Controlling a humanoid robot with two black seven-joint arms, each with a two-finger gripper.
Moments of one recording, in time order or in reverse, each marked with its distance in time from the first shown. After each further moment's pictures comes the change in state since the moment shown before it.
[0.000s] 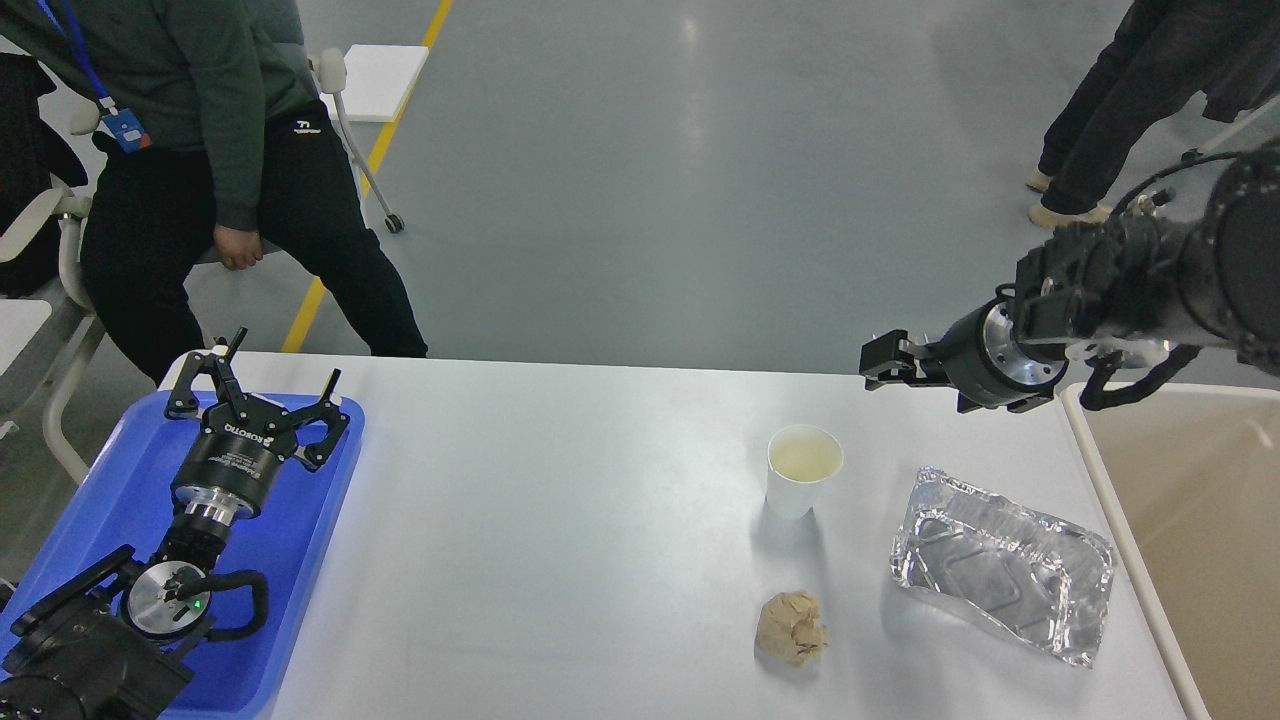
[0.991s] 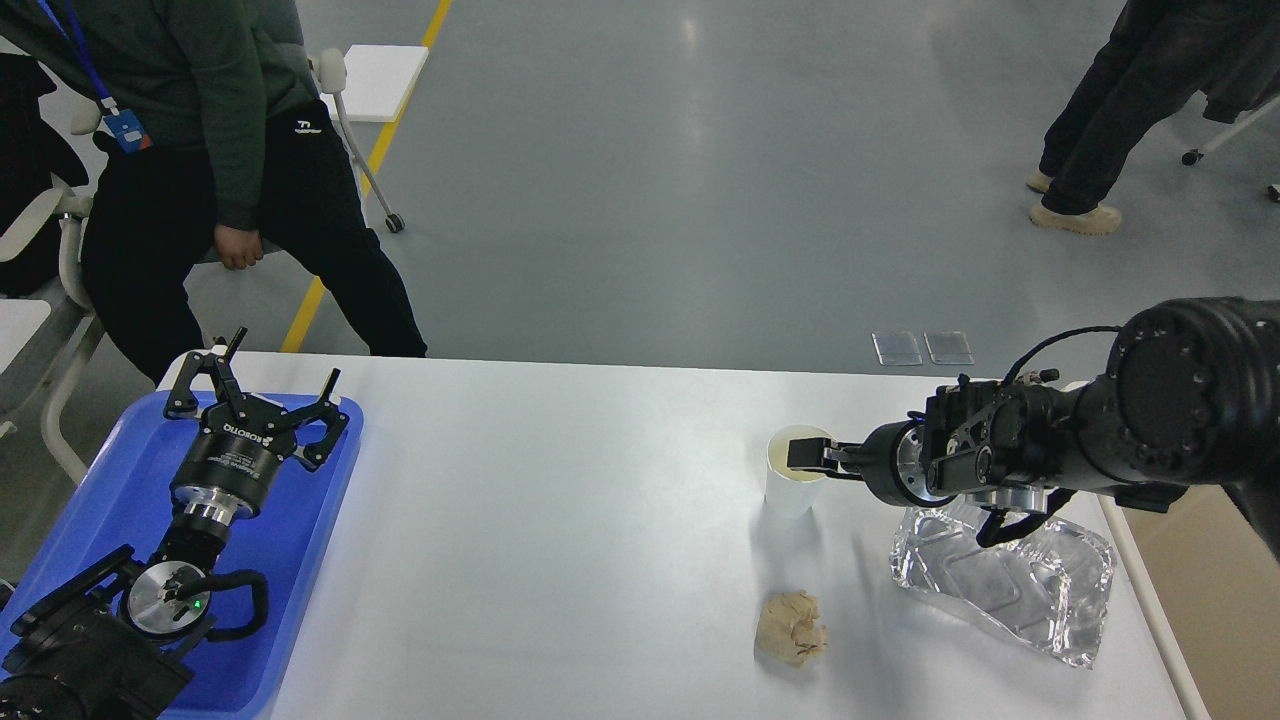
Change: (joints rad) left arm 0.000 0.000 0.000 0.000 0.000 0.000 0.000; right arm -0.377 0.009 0.249 -0.151 -0.137 -0.354 -0.010
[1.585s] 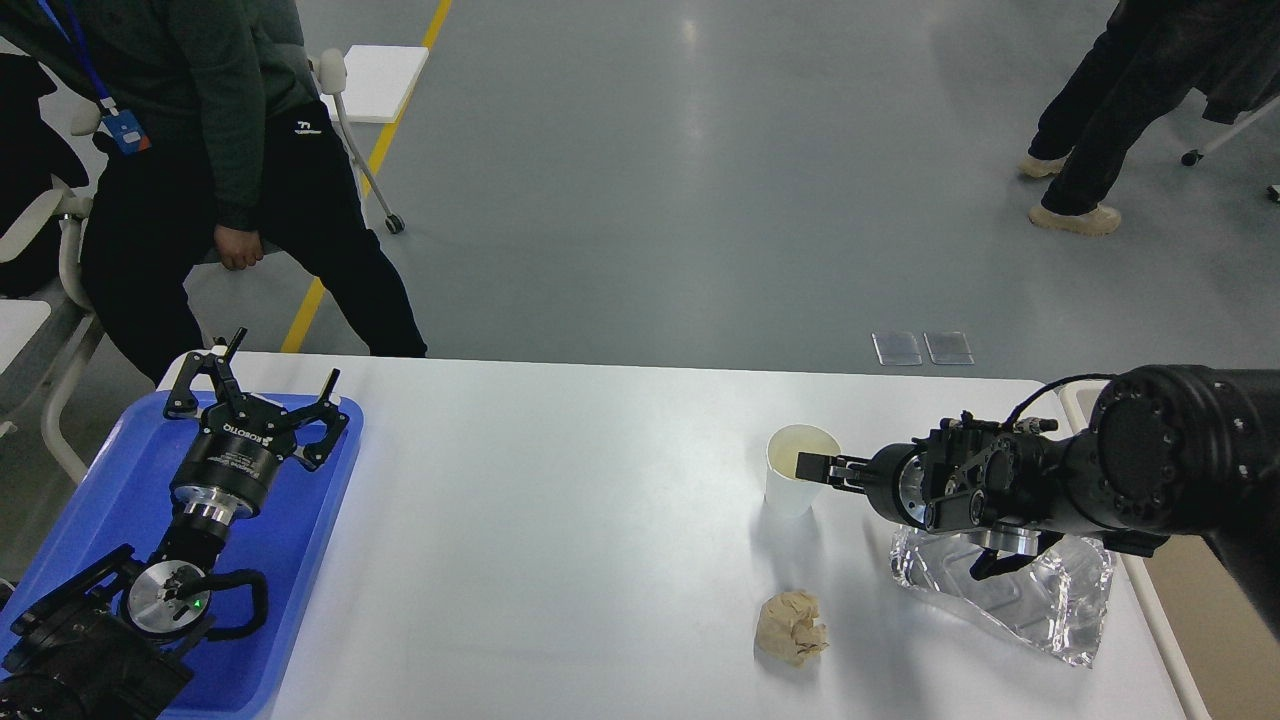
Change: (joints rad) left arm 0.000 0.000 0.000 0.000 0.000 0.000 0.000; right arm -0.129 0.000 0.011 -0.096 -0.014 -0.125 0.001
